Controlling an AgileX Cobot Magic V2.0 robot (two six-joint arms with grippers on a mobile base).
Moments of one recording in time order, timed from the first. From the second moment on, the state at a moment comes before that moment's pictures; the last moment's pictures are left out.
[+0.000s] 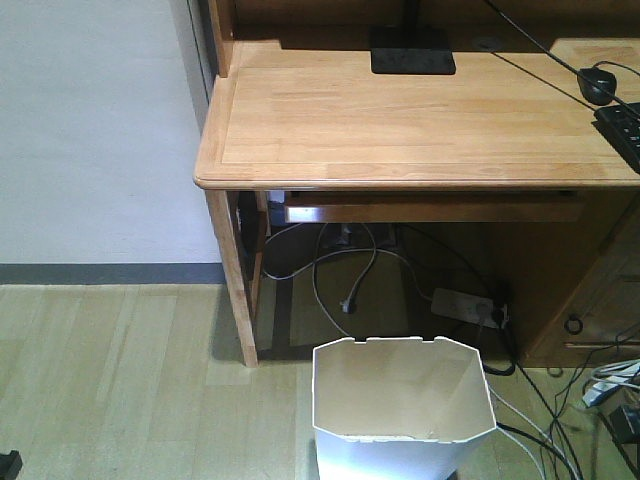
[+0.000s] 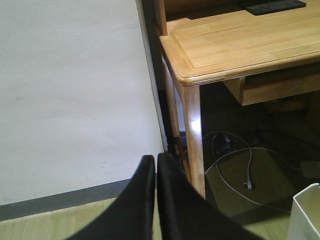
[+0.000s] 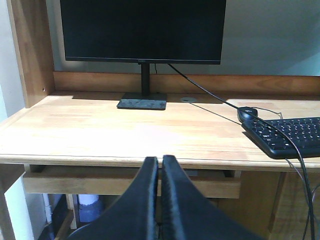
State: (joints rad) left arm -0.07 -0.02 0.03 0.00 0.36 0.08; right arm 0.00 -0.01 0.03 -0.04 0.10 -0.02
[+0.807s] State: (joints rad) left arm -0.07 -0.02 0.03 0.00 0.36 0.08; right arm 0.00 0.33 -0.24 -0.01 0.06 -0.01
